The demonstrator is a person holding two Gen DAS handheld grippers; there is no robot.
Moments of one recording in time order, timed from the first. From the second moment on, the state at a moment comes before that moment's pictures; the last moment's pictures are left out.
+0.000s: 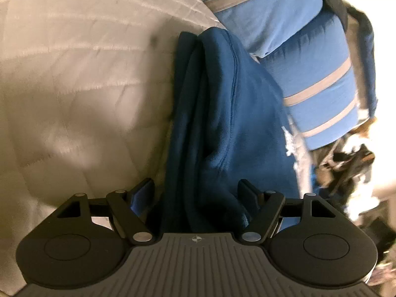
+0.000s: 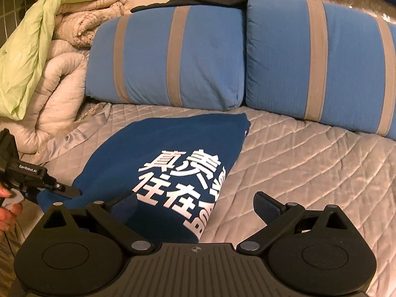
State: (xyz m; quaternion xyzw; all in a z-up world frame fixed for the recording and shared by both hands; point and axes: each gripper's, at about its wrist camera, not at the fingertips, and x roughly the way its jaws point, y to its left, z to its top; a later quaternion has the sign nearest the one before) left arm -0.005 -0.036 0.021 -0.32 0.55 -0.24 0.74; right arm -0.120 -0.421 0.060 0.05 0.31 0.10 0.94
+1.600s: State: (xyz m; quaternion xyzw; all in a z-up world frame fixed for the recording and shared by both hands) left arm -0.008 -0.037 0.001 -0.36 0.51 -0.26 0.74; right arm 0.090 -0.476 -0.040 0.36 0.41 0.16 0.82
